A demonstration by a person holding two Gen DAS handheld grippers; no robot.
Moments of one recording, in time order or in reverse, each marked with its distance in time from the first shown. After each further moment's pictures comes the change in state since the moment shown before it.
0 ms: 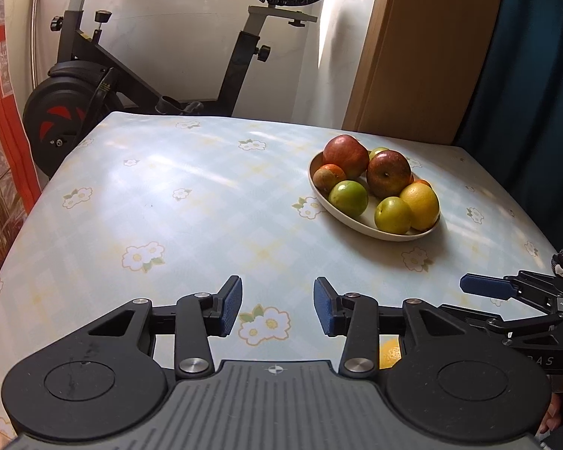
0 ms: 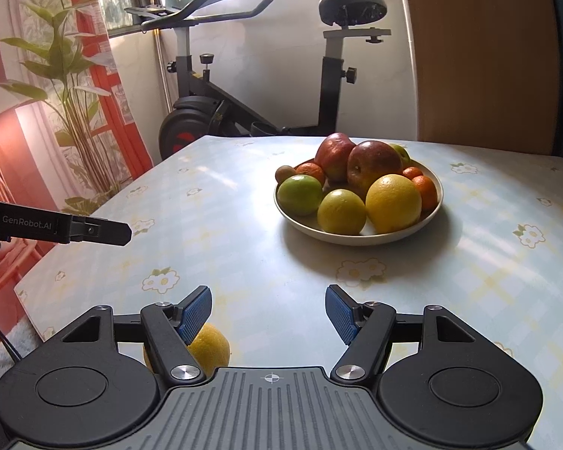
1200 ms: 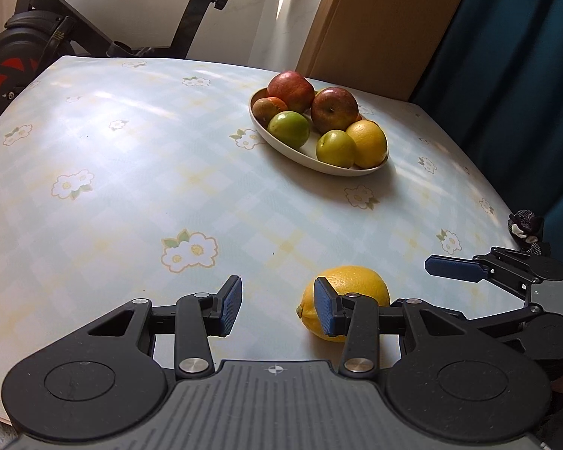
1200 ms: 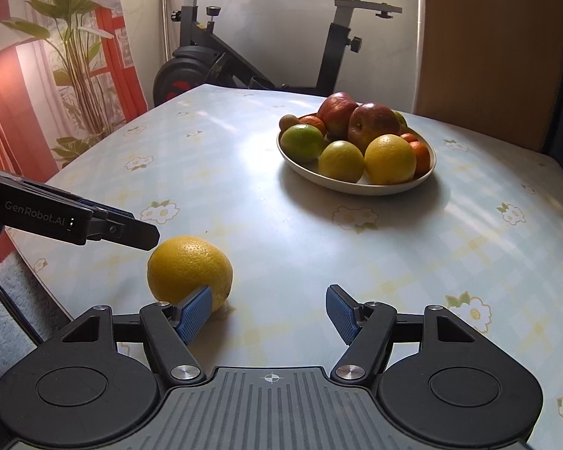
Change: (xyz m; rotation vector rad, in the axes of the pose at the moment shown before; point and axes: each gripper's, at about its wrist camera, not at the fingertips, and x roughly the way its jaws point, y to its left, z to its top) left arm 0.018 -0.025 -0.033 -0.016 0.127 -0.169; right arm -0.014 0.018 -0.024 -0.098 0.142 -0.073
